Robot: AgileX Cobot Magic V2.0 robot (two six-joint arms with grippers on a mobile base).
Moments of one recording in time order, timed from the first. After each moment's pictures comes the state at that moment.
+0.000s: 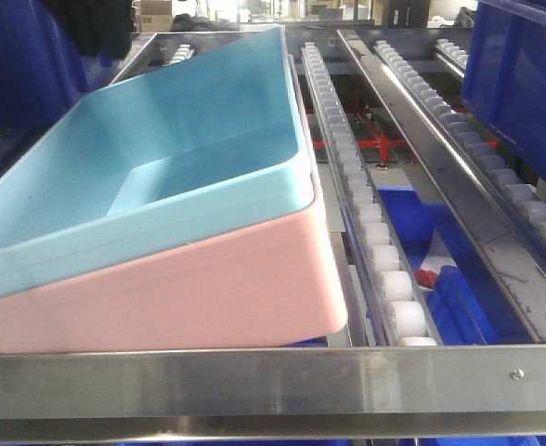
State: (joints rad) left arm -0.67 1.68 -1.58 0.37 1.08 -0.58; right arm 0.70 1.79 -1.85 -0.43 1.07 0.55
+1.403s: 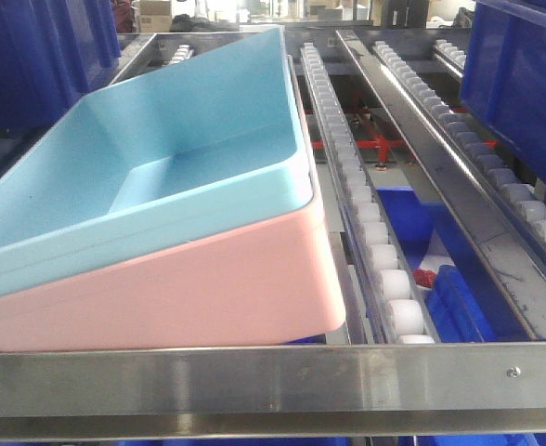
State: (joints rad) left arm -1.06 0.70 -0.63 0.47 0.53 -0.58; right arm 0.70 0.68 -0.55 -0.49 0.31 0.54
